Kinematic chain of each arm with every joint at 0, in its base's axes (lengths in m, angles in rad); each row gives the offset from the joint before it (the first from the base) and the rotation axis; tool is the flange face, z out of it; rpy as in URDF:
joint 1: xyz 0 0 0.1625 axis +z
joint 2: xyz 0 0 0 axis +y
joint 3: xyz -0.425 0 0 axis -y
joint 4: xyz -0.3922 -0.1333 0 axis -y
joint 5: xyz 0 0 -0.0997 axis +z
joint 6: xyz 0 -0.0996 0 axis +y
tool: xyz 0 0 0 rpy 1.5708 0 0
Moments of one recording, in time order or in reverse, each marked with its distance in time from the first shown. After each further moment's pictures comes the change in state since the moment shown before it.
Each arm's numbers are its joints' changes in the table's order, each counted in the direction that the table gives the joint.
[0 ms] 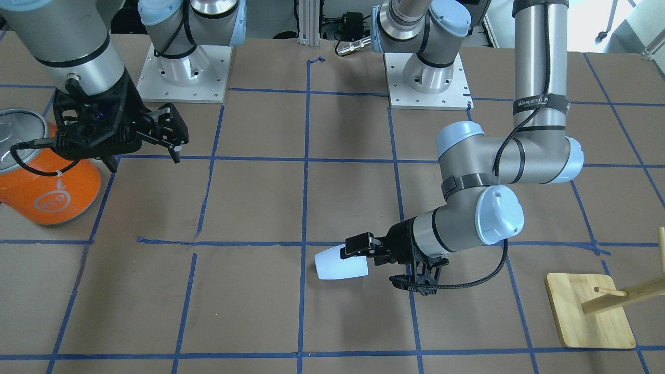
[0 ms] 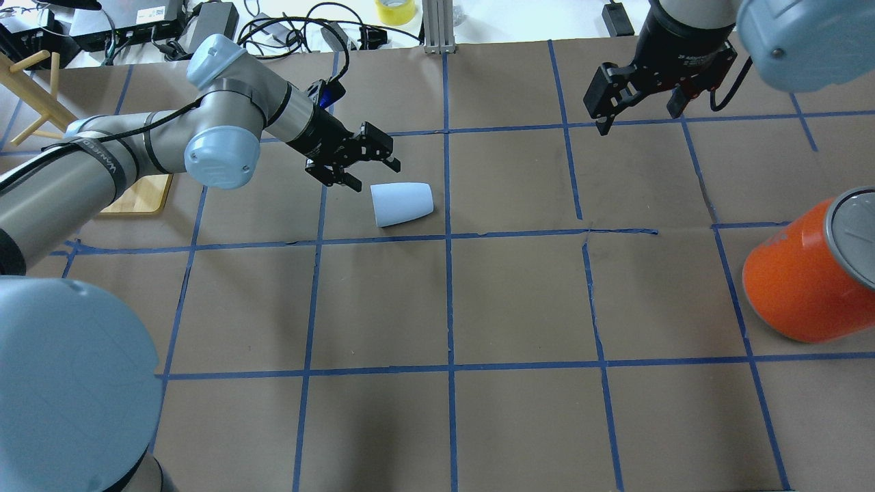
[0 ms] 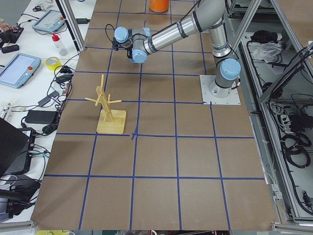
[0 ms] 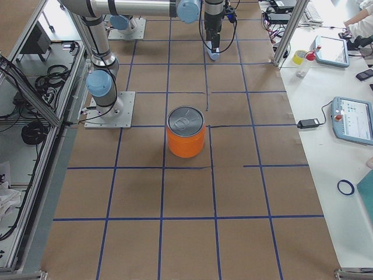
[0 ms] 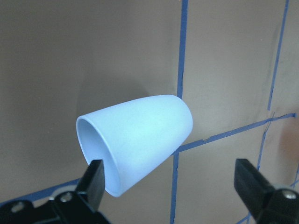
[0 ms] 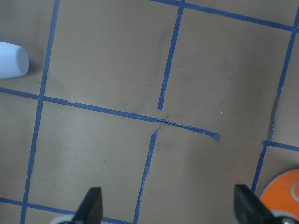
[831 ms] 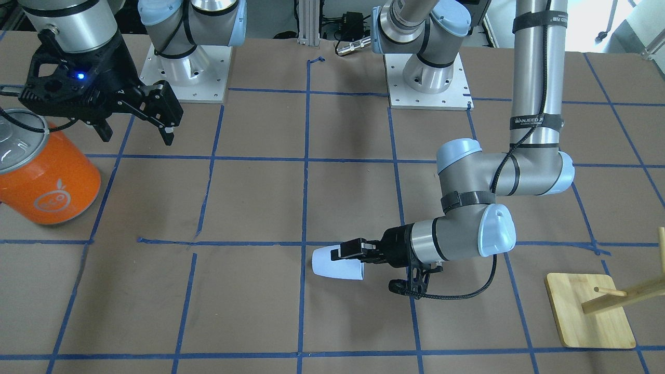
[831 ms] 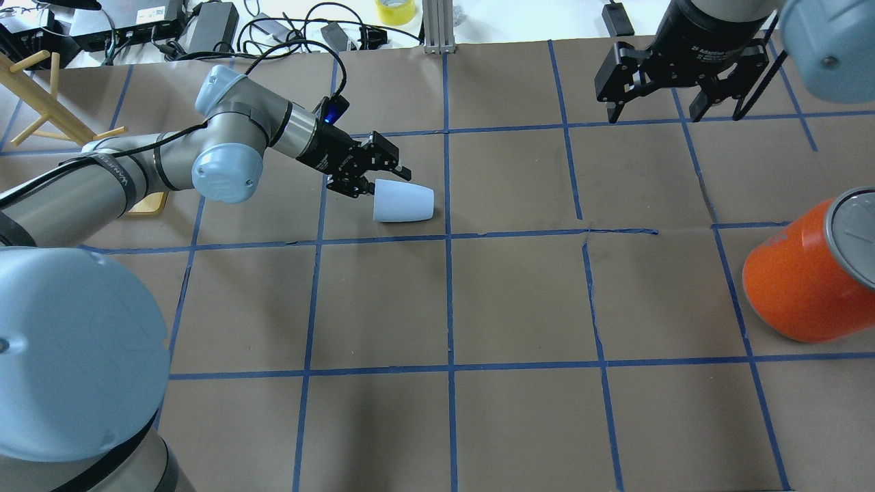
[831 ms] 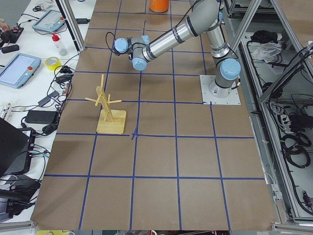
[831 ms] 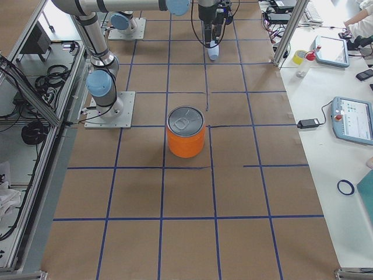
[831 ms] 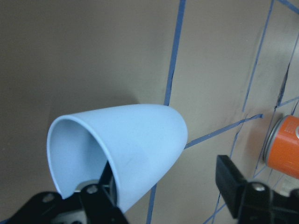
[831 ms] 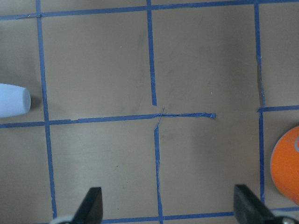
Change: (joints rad) left arm 0.018 0.046 -0.036 0.002 0.218 -0.001; right arm -0.001 0.078 0.016 0.026 0.007 -0.255
